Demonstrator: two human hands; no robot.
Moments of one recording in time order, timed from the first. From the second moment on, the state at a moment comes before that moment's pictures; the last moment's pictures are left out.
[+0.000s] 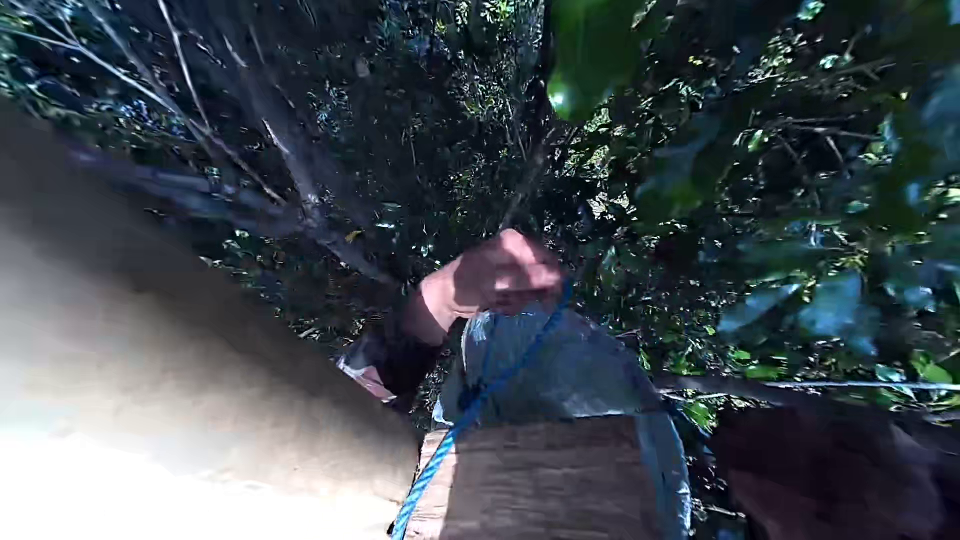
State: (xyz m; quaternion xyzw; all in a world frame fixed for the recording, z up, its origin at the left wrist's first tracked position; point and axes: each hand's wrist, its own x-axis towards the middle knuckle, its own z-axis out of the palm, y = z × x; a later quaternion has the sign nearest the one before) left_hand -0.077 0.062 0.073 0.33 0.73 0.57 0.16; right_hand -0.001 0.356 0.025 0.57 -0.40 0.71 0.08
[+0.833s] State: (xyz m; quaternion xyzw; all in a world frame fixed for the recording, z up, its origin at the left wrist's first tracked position) left_hand -0.085 0.095 -0.037 0.39 0.90 0.01 0.20; right_hand 0.004 0.458 -0.132 0.10 -0.74 0.66 0.02
